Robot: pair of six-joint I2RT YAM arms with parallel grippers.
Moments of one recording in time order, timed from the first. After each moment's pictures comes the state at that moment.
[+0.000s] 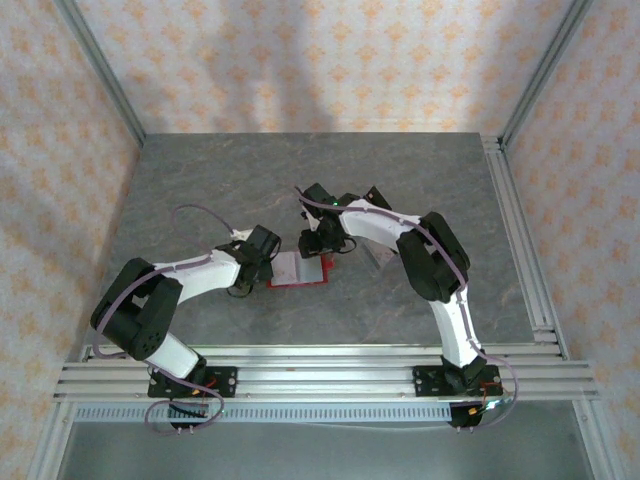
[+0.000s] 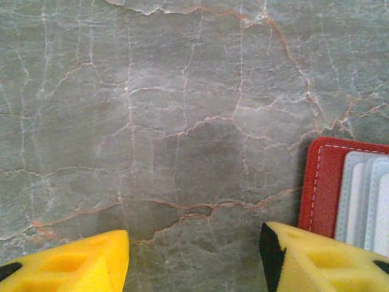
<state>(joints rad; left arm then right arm) -0.48 1.54 0.72 -0.40 -0.34 -0.73 0.72 2.12 1.59 -0.72 -0.19 0.37</state>
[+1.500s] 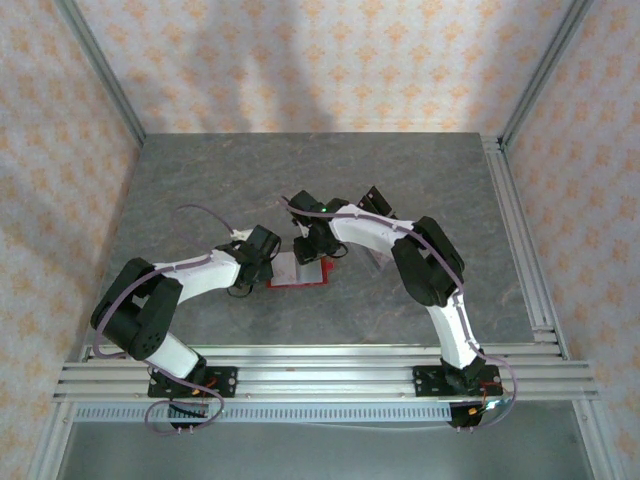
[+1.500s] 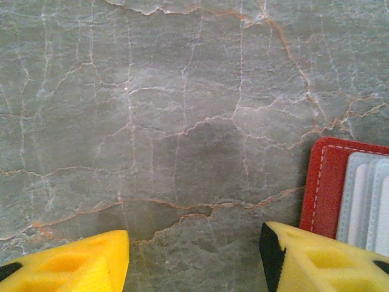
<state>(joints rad) -0.48 1.54 0.72 -0.40 -0.34 -0.73 0.79 2.13 1.62 -0.78 -0.06 0.33</state>
